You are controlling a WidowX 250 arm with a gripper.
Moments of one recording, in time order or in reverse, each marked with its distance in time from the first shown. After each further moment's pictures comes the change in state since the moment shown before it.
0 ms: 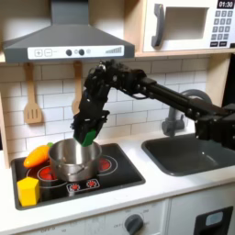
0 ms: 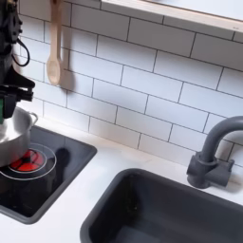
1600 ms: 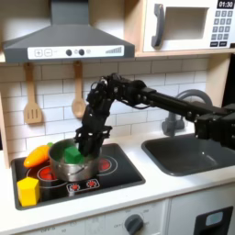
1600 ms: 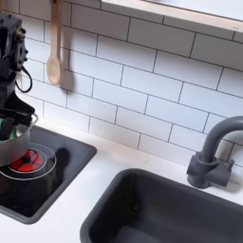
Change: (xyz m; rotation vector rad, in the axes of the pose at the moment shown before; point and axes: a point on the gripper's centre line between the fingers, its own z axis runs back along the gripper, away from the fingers) arm -0.021 -0.005 -0.030 0.043 0.079 -0.073
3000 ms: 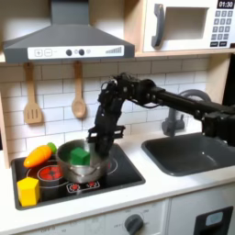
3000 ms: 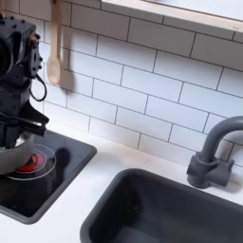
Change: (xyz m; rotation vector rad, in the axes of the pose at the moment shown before) arm -0.017 -0.027 0.007 -0.055 0.044 -0.067
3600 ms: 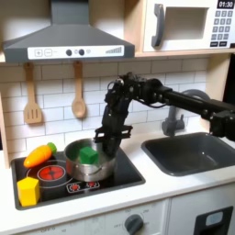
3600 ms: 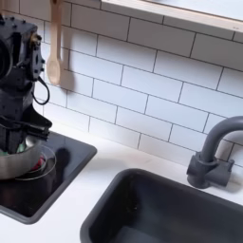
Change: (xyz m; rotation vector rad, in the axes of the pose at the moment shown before) arm -0.012 -0.011 0.007 -0.025 0.002 -0.029
